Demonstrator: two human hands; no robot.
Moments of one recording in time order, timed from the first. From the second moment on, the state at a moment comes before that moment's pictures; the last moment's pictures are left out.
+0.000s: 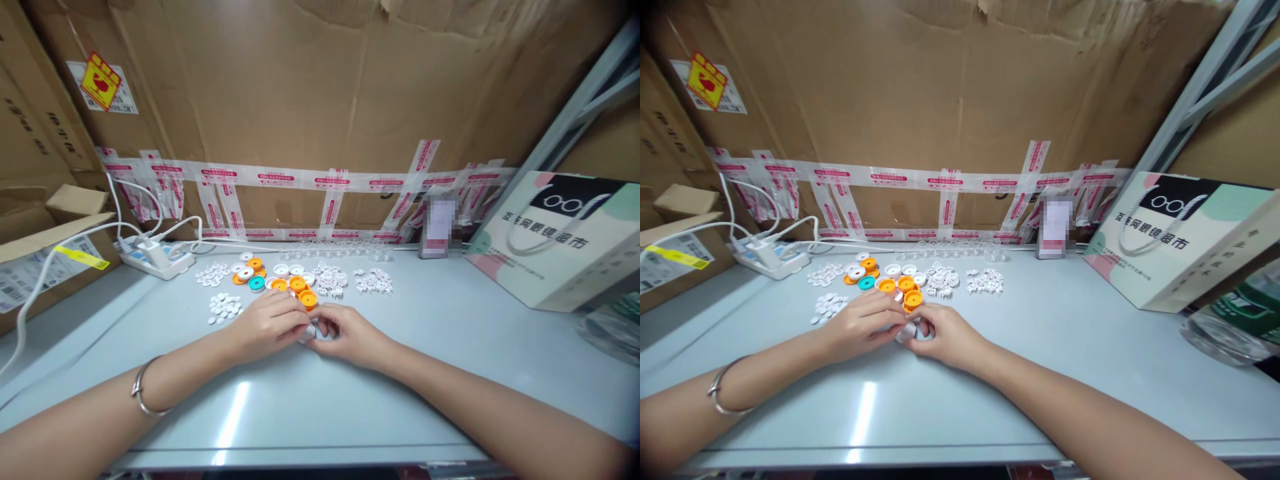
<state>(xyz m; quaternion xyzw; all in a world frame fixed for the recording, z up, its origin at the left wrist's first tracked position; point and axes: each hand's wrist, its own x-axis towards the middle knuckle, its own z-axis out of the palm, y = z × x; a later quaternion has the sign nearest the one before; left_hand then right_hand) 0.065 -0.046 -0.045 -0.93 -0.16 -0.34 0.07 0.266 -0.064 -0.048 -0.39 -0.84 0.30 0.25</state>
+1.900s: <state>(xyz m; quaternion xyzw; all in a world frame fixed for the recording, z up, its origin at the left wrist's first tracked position) 0.052 -0.039 -0.047 -0.94 -0.17 -0.26 -0.09 0.263 -0.060 -0.059 -0.41 -0.81 0.31 0.28</state>
